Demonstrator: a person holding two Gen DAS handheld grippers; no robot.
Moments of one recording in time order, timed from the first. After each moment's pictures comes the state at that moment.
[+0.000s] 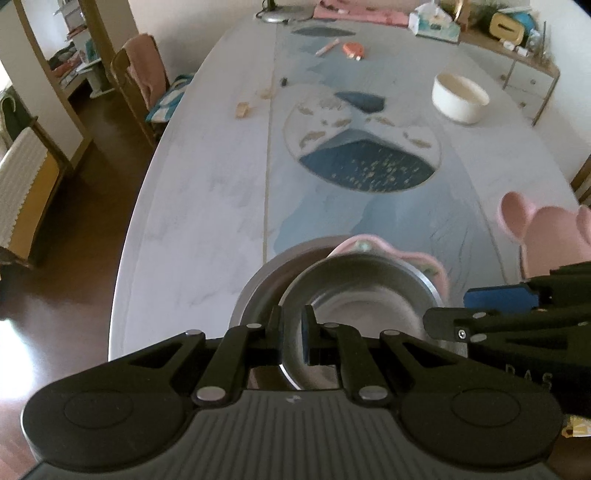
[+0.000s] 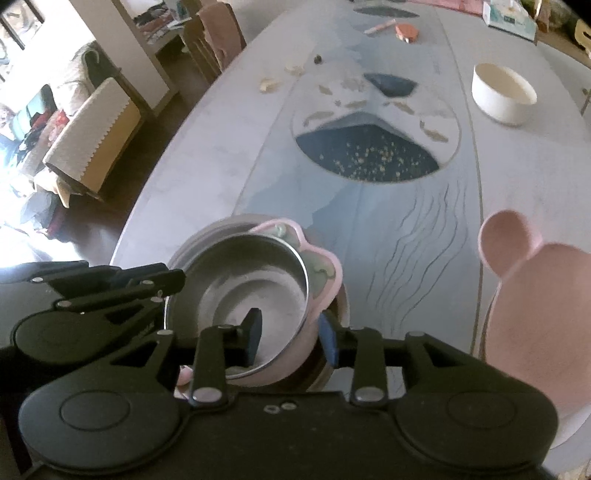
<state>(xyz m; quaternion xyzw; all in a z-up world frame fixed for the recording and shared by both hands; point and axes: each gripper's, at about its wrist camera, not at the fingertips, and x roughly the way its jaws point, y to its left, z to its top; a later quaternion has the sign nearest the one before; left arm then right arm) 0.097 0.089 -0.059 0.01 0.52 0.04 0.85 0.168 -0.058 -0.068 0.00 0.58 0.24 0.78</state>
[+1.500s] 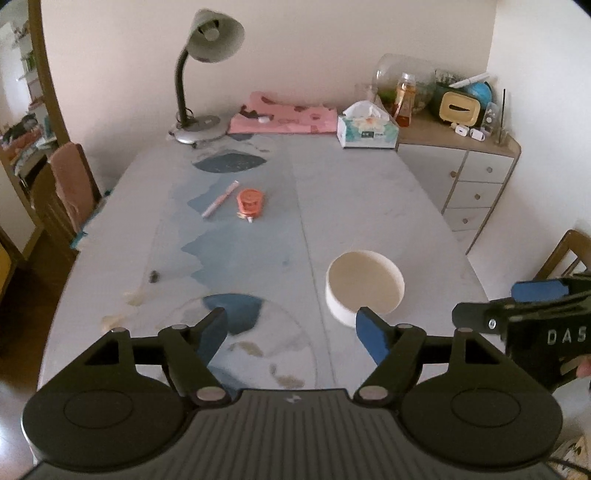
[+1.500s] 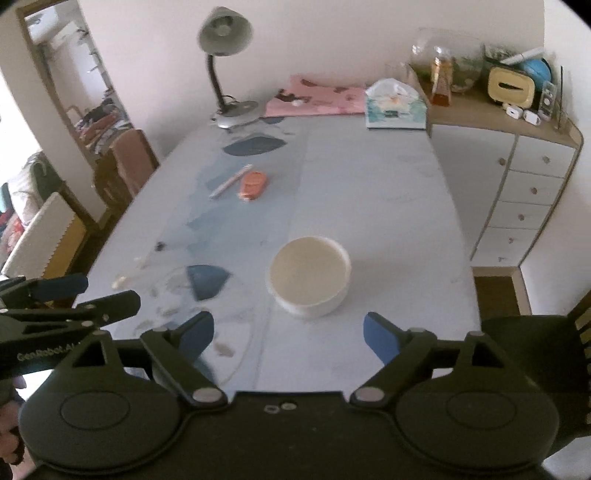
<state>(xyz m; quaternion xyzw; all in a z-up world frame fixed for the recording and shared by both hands) 0.345 -0.069 0.016 -0.01 0.42 -0.01 0.91 0.403 -0.271 -0.006 0.04 0.48 0.16 0.86</state>
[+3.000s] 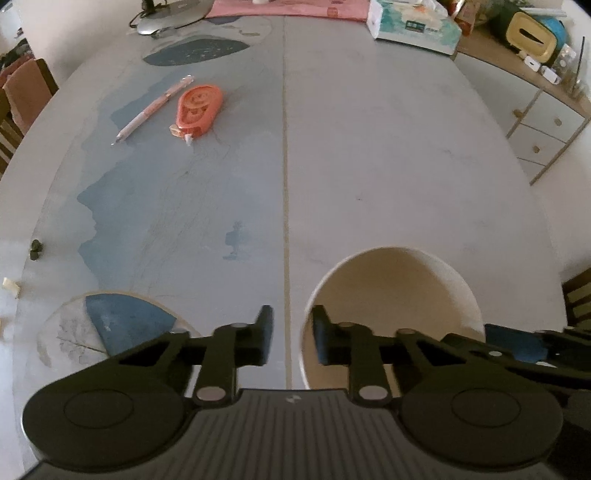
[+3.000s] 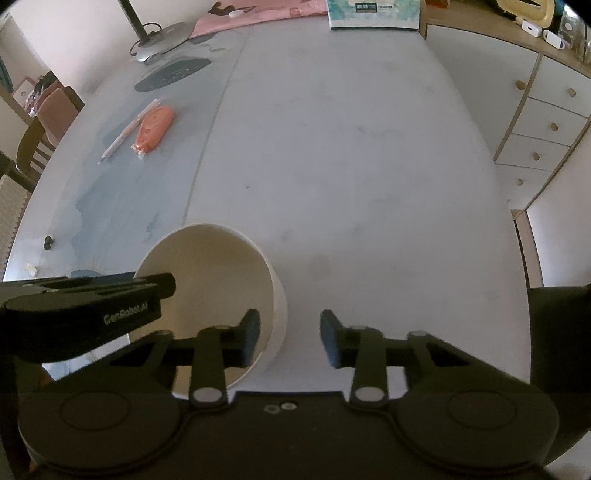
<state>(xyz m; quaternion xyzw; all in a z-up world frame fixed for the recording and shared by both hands) 0.524 -0.115 -0.142 -0.03 0.56 0.02 0.83 0.545 -0.275 -0.153 0.04 0.58 0.13 0.80</state>
